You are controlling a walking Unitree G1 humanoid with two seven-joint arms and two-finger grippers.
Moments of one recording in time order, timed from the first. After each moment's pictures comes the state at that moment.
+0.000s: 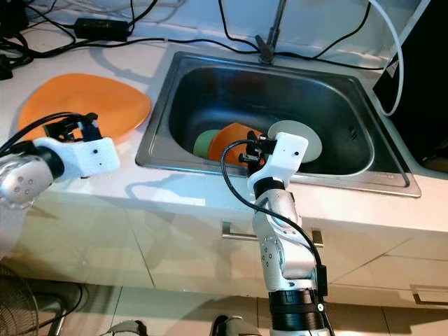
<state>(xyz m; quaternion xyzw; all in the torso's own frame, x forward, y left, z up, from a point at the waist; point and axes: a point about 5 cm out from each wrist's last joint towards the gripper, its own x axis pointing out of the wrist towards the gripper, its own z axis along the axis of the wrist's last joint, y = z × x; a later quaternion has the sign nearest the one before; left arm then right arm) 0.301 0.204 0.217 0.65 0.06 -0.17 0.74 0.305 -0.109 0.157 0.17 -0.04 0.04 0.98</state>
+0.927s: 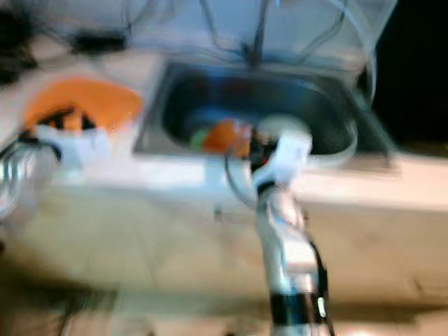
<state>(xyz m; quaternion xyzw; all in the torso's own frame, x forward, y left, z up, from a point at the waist) 0.344 0.241 0.191 0.70 0.13 -0.07 0.70 0.306 -0.112 0.152 0.17 -0.03 0.03 0.99</state>
